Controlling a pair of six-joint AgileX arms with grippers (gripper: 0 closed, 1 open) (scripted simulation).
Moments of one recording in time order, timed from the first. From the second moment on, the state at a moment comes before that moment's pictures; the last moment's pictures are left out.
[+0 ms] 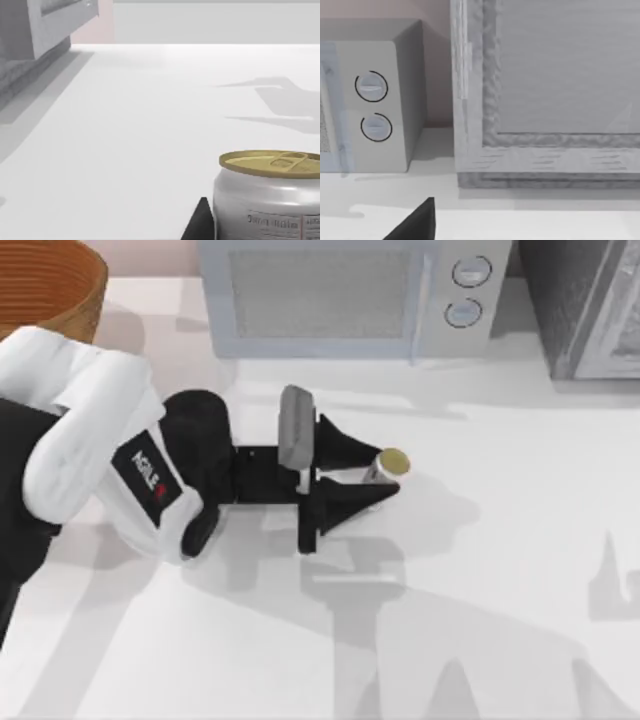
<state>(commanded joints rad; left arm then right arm) -0.41 2.54 1.17 1.35 1.21 0.02 0.00 0.00 0.00 0.00 0.00 0.00</state>
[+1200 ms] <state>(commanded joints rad) -0.41 2.54 1.17 1.35 1.21 0.02 0.00 0.00 0.00 0.00 0.00 0.00</state>
